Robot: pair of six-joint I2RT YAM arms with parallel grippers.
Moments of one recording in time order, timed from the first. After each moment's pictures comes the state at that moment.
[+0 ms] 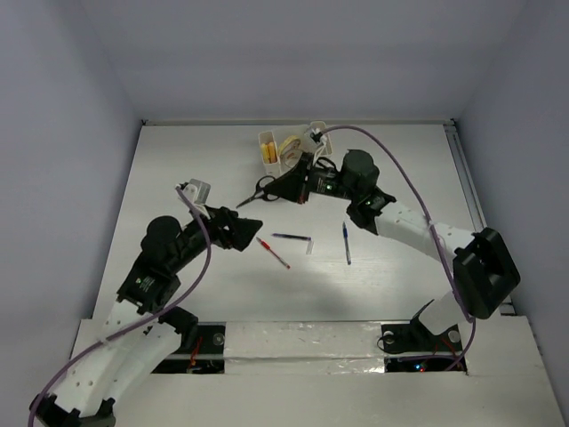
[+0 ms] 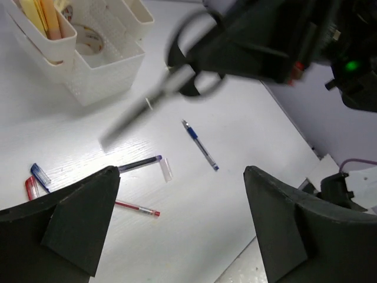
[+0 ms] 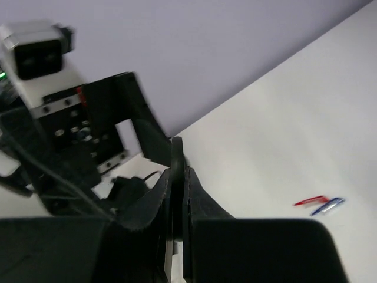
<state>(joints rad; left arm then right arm) -0.49 0.58 0.63 -0.16 0.28 -0.50 0.68 1.53 1.03 0.64 -0.67 0.68</state>
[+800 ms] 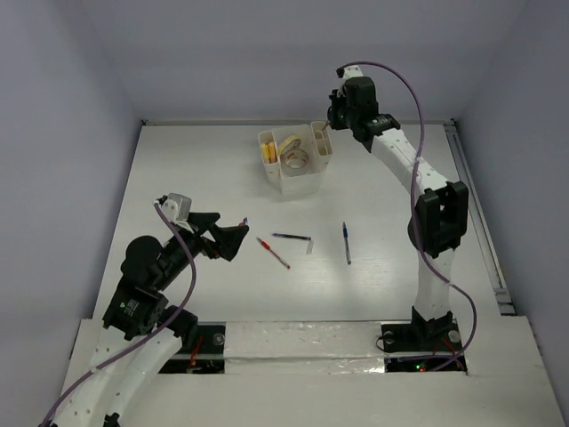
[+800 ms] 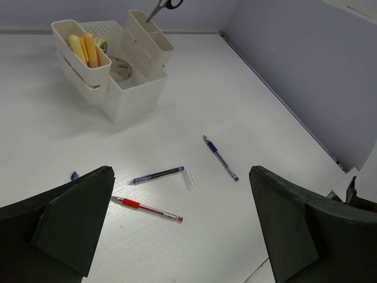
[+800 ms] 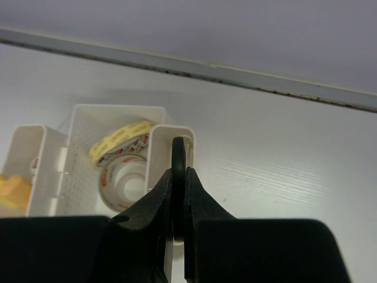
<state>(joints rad) -0.44 0.38 0.65 -0.30 0.20 -0.39 0.38 2.05 1.96 -0.30 0.06 0.13</state>
